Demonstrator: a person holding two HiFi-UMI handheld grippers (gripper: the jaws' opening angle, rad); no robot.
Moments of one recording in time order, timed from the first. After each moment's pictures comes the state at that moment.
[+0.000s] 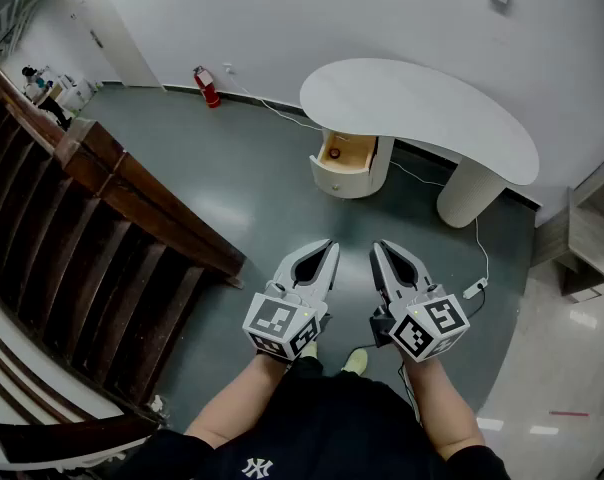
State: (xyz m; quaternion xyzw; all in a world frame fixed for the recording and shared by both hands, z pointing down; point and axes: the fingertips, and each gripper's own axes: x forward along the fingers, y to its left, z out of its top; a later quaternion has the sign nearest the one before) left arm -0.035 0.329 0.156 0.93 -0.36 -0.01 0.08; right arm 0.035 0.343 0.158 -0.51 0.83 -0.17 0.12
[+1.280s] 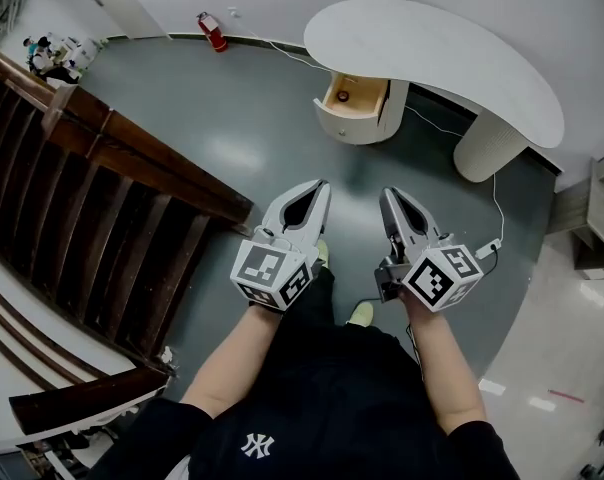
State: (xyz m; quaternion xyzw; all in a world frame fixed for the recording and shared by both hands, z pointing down) left arm -0.020 0.287 0.181 0.92 -0.39 0.01 0.07; right arm 0.079 0.303 0.207 -0.49 0.81 -0.27 0.17
